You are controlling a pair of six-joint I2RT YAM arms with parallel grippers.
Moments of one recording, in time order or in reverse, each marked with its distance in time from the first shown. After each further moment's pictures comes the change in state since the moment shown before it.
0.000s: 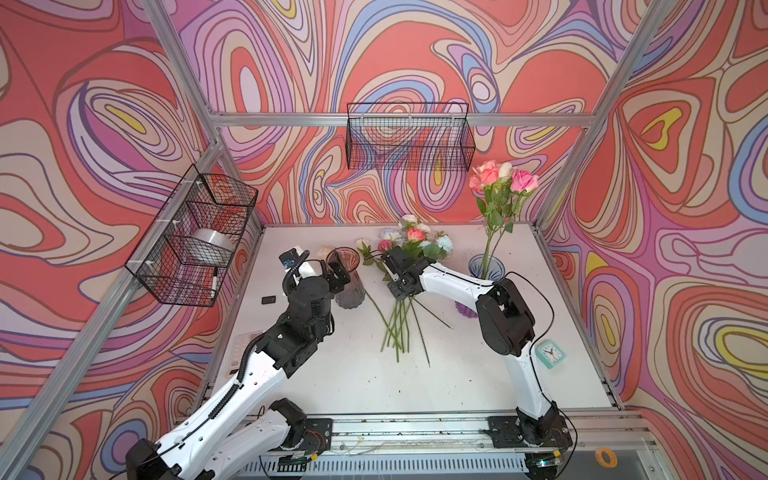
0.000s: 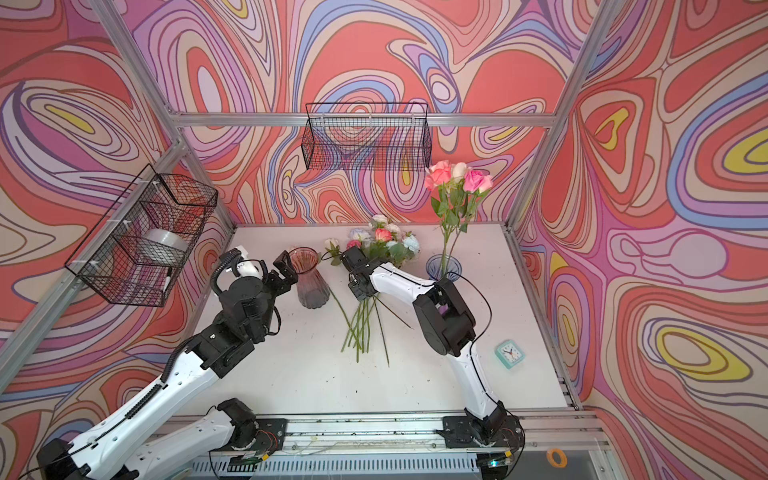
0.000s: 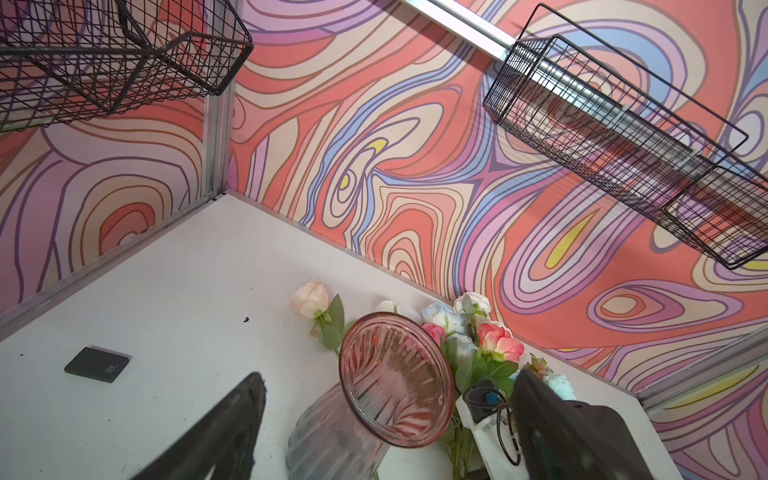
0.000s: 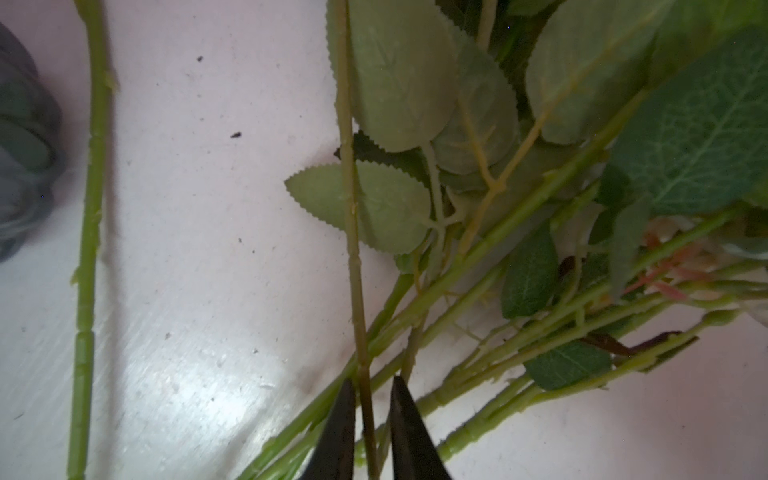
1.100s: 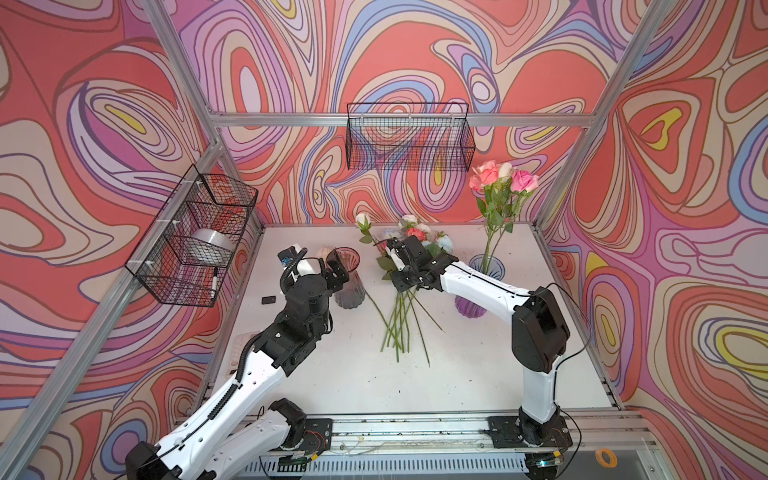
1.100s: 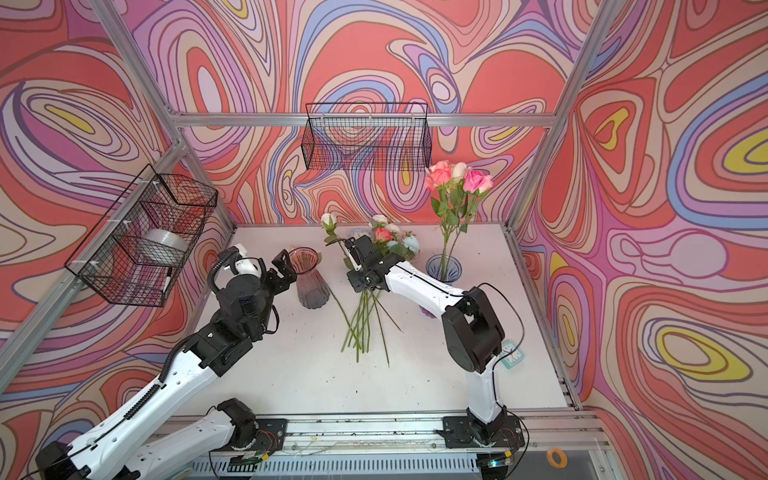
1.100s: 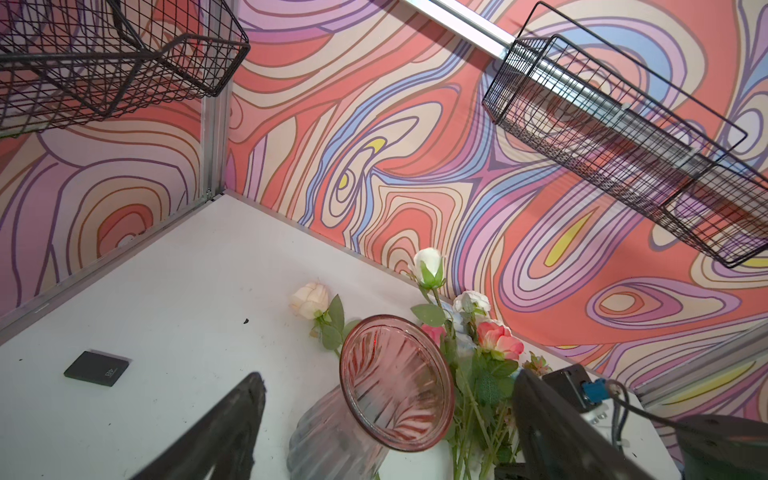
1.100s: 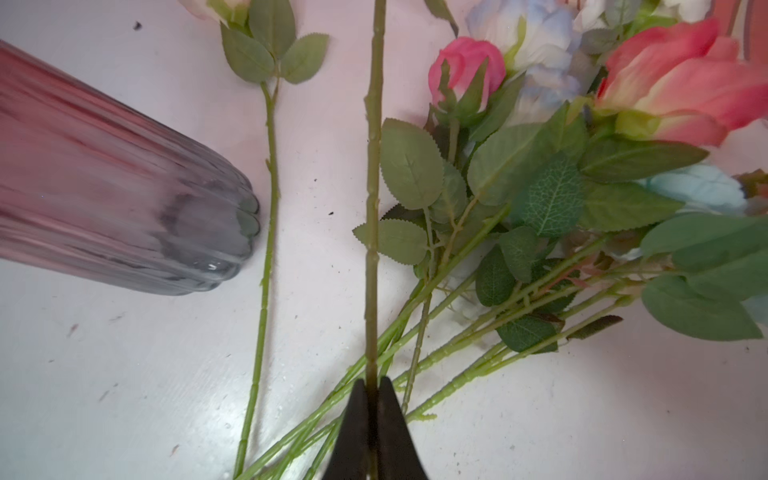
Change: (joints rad) left arm 0.027 0.000 0.022 -0.016 0.050 0.005; right arm -0.001 -0.276 -0.146 0.113 -0.143 0.093
